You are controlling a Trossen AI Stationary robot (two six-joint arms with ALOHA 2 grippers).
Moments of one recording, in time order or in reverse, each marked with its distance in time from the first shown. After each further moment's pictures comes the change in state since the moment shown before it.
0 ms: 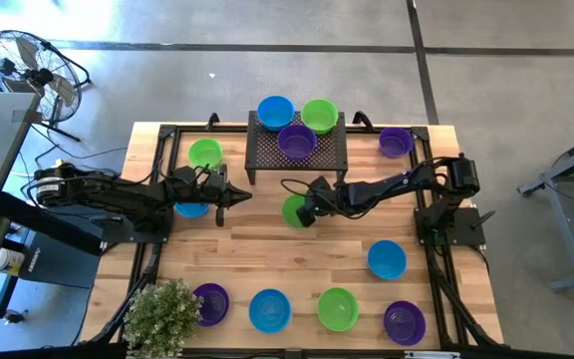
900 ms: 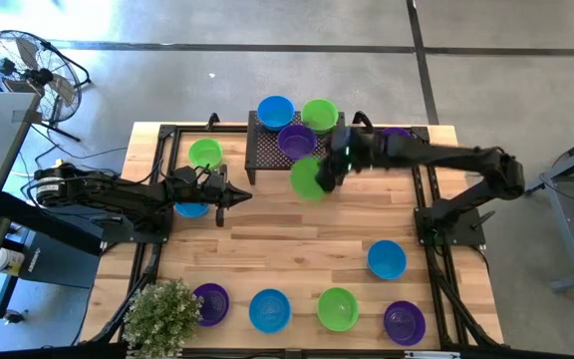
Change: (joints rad) left arm 0.000 0.000 0.000 -0.007 -0.002 -0.004; right arm -0.227 -0.346 0.369 -0.477 -0.205 -0.472
